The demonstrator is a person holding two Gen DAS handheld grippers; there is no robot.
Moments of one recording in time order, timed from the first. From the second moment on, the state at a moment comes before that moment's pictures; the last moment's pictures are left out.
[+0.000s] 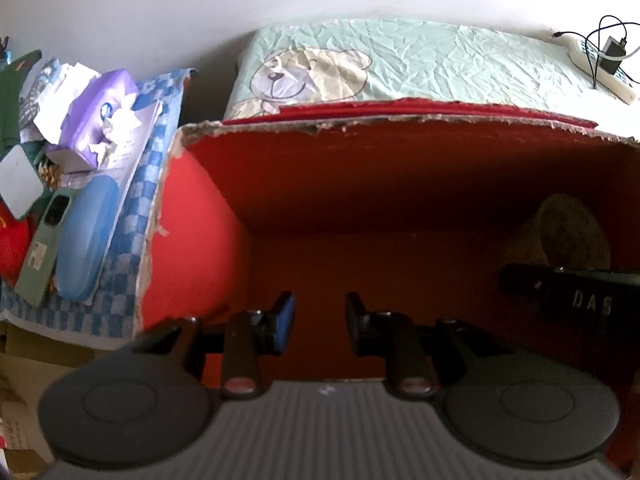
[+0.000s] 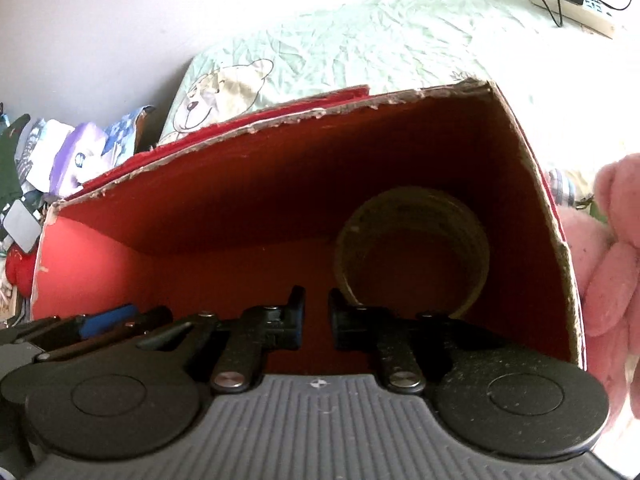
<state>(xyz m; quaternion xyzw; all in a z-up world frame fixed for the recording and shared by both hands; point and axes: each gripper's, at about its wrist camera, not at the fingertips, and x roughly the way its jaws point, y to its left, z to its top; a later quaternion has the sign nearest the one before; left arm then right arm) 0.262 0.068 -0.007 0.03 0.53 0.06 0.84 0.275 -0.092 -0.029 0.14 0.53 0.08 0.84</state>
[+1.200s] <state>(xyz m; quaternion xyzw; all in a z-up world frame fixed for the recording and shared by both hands) 0.201 0.019 0.037 0.12 0.47 0.10 0.87 0.199 -0.120 0.025 0.11 0.43 0.12 0.89</state>
